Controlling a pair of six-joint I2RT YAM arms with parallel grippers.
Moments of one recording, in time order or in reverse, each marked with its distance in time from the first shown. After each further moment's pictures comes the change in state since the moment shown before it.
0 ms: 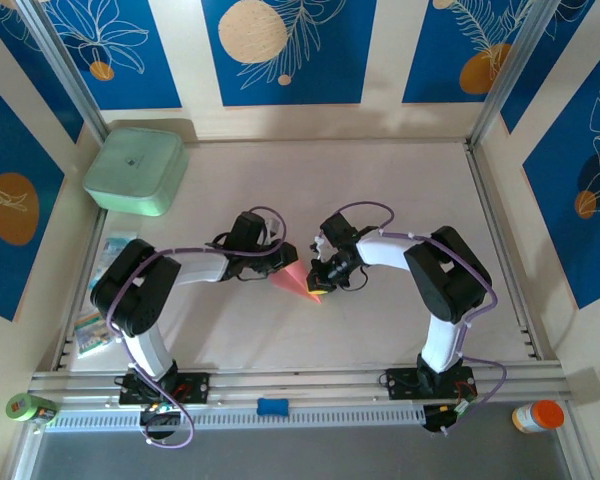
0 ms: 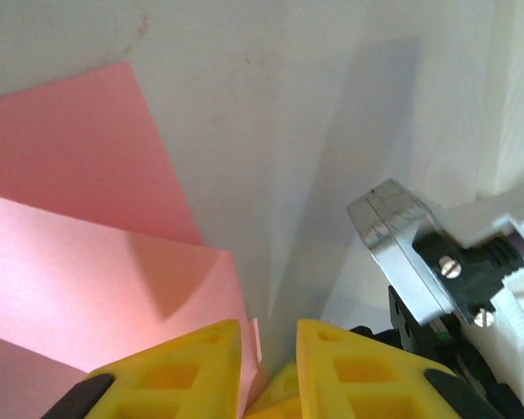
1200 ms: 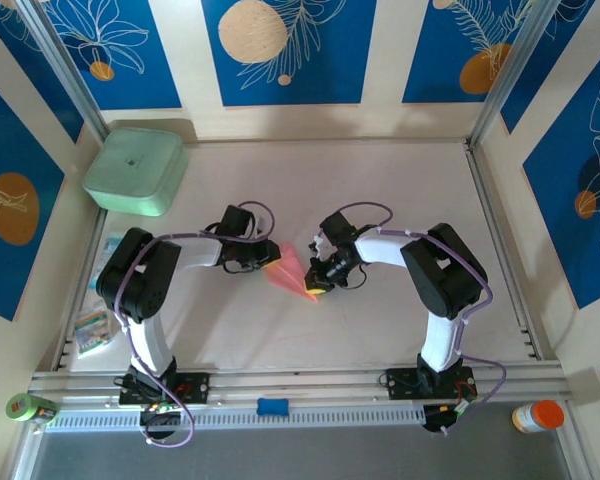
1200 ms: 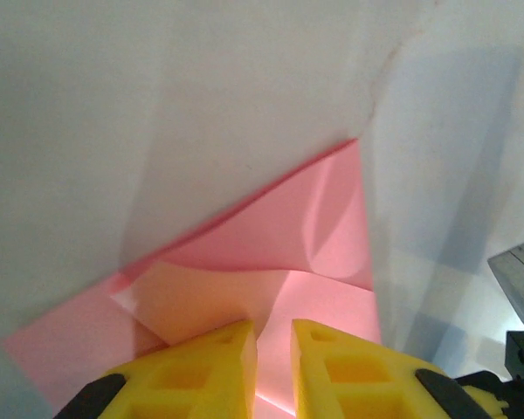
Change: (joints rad) left arm 0.159 0.092 0.105 -0.246 -0.012 0.184; right arm -0.010 0.033 0.013 0.006 -0.046 0.015
